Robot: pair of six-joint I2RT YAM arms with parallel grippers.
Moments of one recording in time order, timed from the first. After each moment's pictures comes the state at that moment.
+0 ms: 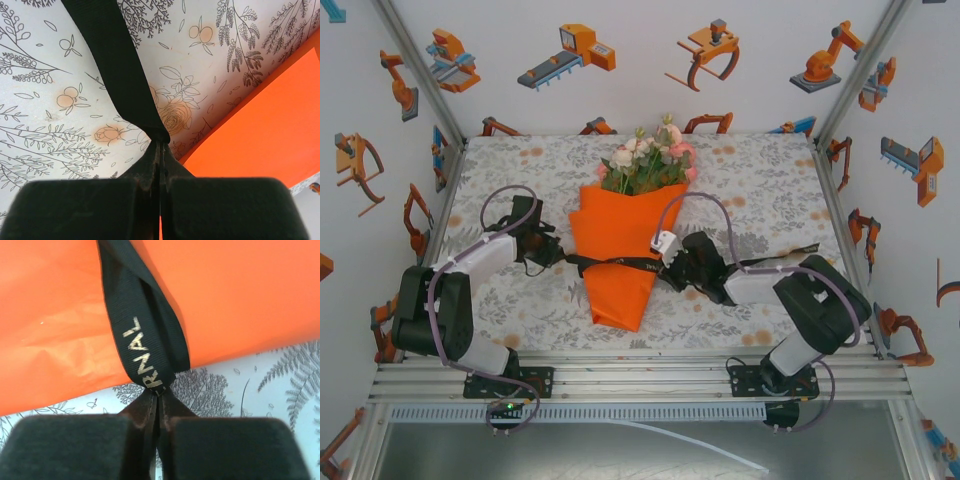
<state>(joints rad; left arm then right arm) -0.25 1.50 0.82 -0.41 -0.03 -1.24 0.68 1.57 0.52 0.42 -0.27 -0.21</state>
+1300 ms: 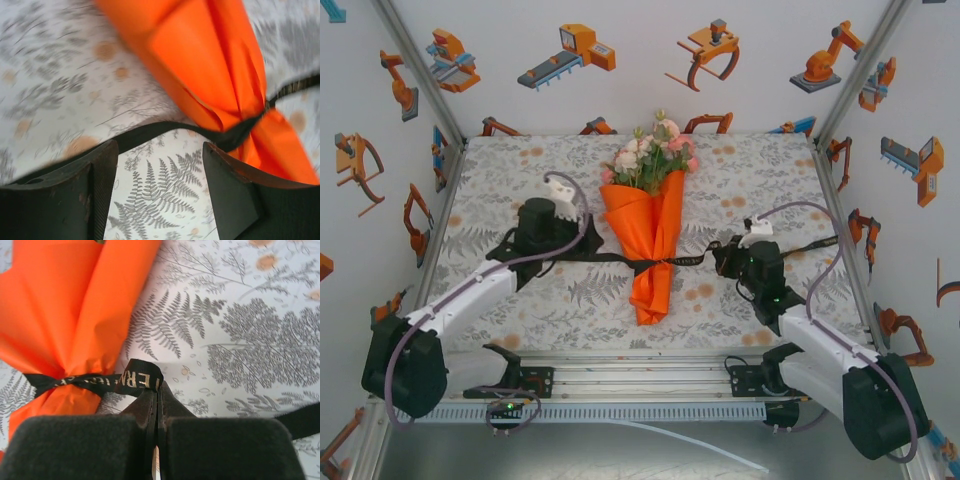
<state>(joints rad) -0.53 1.22 0.73 -0.04 0.15 -0.14 0.37 0.96 0.30 0.31 -0.03 0.38</state>
